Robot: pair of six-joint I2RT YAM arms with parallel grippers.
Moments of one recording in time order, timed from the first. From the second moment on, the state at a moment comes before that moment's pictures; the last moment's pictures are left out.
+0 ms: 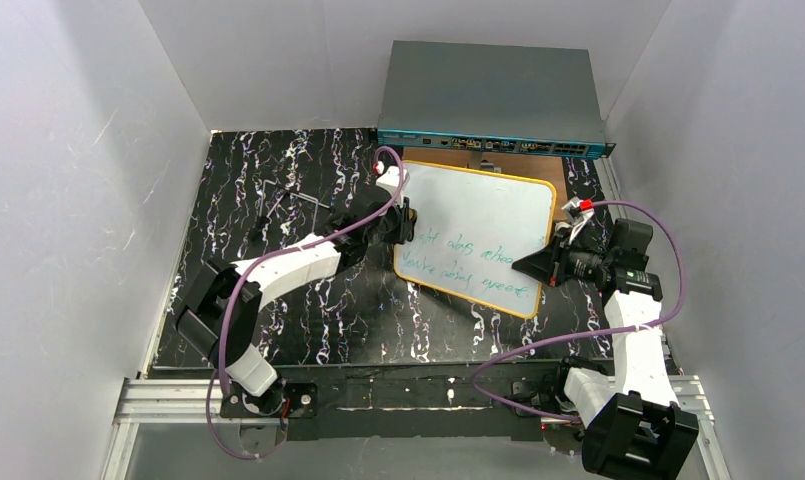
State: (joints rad) left arm -0.68 1.59 1.02 0.04 -0.06 -0.27; right arm -0.23 0.91 0.67 -0.53 -1.21 -0.18
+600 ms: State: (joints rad) left arm -0.73 1.60 1.00 0.00 -0.13 -0.25; right arm -0.24 0.91 0.67 -0.53 -1.20 -0.17
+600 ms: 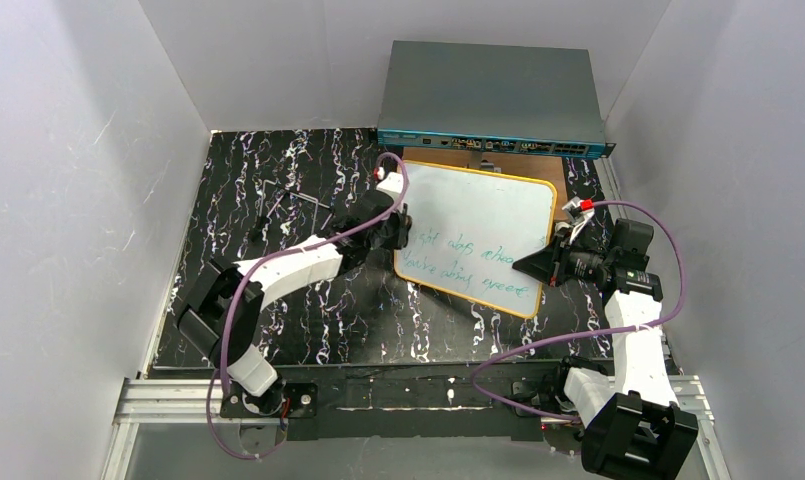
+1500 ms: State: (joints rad) left arm -0.72 1.60 0.96 0.02 -0.21 -0.34; right arm -0.24 0.91 0.67 -0.53 -1.21 -0.19
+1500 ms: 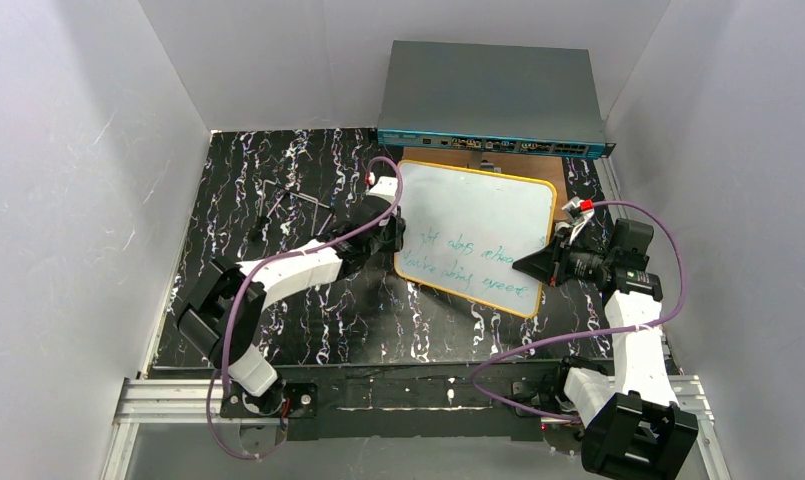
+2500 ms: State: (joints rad) left arm -0.87 1.60 0.95 0.04 -0.30 -0.34; right arm -0.24 0.91 0.67 -0.53 -1.21 -0.19
